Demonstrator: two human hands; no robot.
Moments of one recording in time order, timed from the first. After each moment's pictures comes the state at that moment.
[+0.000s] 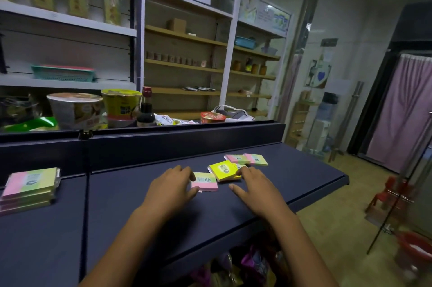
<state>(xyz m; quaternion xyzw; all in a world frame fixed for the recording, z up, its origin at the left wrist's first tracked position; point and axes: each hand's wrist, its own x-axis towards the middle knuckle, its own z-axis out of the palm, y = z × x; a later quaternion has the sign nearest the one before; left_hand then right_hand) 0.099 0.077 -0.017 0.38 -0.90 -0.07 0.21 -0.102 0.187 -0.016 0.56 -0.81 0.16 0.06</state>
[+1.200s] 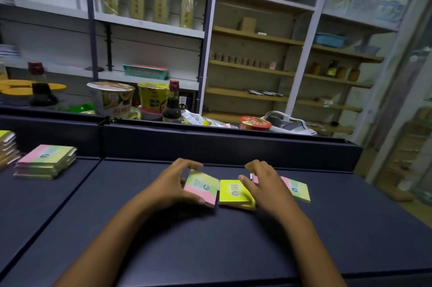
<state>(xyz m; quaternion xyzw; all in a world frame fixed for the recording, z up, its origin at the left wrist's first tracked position) 0.029 0.012 -0.051 0.42 -0.77 -0.35 0.34 -0.233 0.058 -0.035 0.70 -0.66 0.27 0.00</state>
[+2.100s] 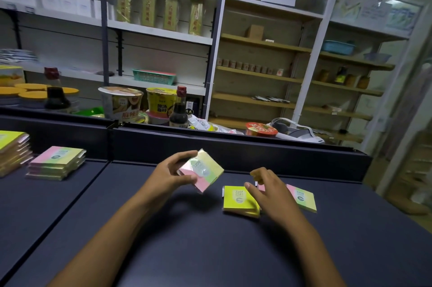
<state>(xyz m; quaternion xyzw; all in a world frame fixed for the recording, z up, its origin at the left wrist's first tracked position) 0.034 0.010 -0.042 0.31 -0.57 -0.56 0.52 -0.238 0.055 -0.038 0.70 -0.64 0.30 -0.04</state>
